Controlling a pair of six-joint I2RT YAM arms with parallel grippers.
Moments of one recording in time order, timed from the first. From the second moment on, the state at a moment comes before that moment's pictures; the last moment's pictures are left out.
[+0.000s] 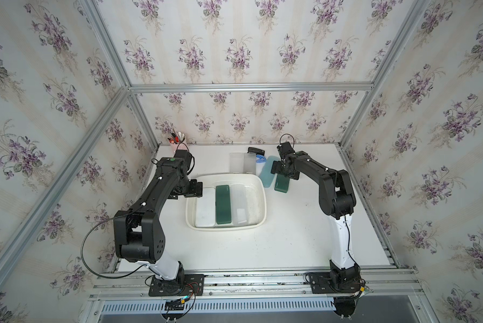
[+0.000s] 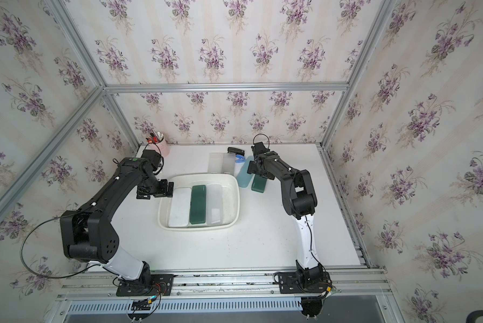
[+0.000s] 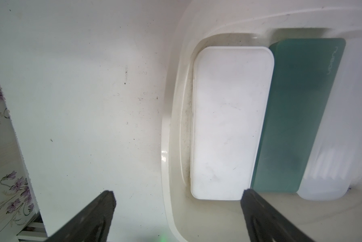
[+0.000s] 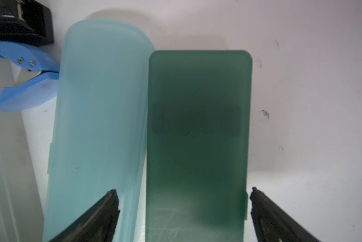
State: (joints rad) left arm -0.06 1.61 1.37 -1.19 -0.05 -0.17; right arm 0.35 2.25 1.77 -0.70 0.15 0.56
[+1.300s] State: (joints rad) left arm -0.06 1.62 1.35 -1.19 -0.03 -0.19; right arm 0.30 2.11 1.51 -0.59 0.15 0.52
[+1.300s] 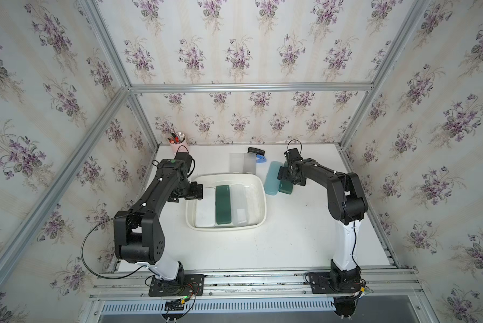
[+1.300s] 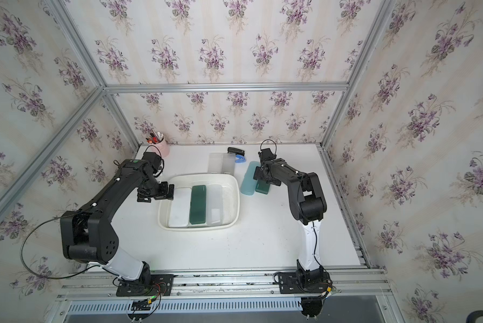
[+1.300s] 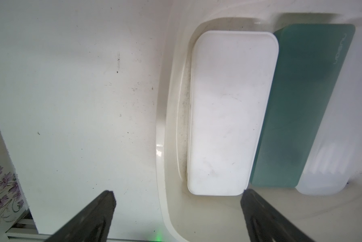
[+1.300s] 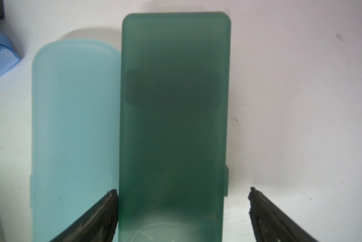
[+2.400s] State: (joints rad) left arm -0.06 1.66 1.37 -1.20 -0.04 -0.17; right arm 0.14 2.06 1.49 -0.61 0.04 0.29
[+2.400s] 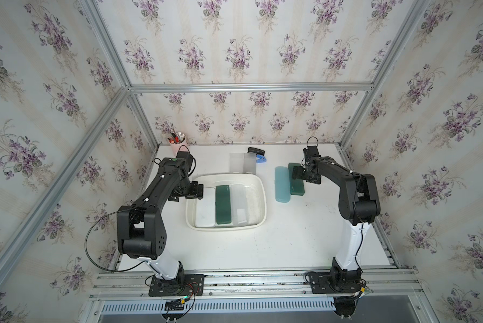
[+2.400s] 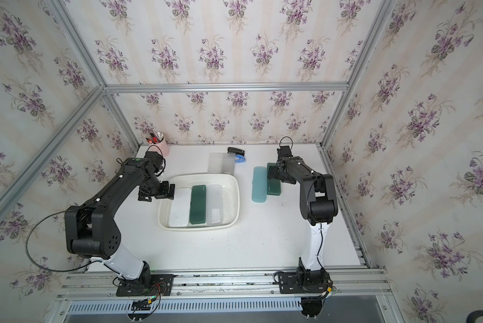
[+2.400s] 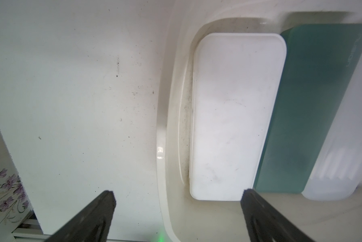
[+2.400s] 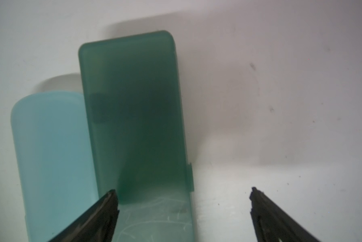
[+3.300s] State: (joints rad) left arm -0.06 1.62 1.34 -1.20 -0.05 -0.18; right arm 0.17 2.02 1.37 -0.52 0.00 0.28
